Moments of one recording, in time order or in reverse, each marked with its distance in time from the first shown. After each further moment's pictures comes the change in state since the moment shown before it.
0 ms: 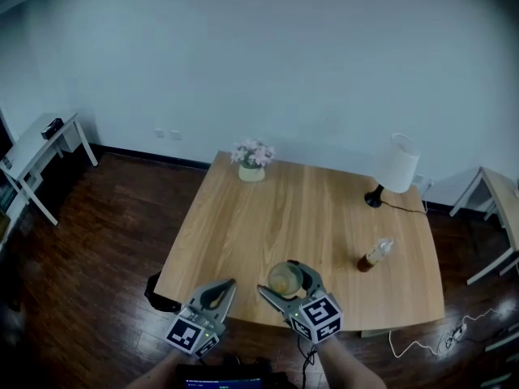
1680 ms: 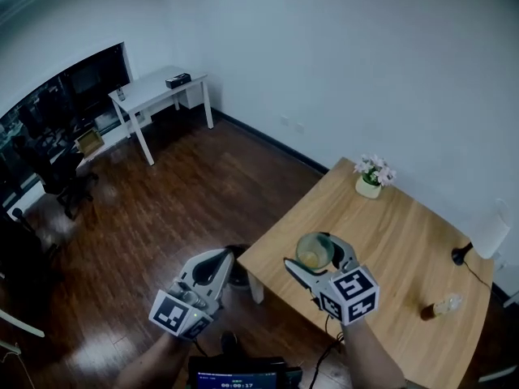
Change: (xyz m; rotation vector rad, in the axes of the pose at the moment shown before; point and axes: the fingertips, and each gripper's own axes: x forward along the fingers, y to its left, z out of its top) left arm -0.191 0.087 0.105 0.194 -0.146 0.541; right arm 0.094 0.142 0.098 -0.178 0.009 0.446
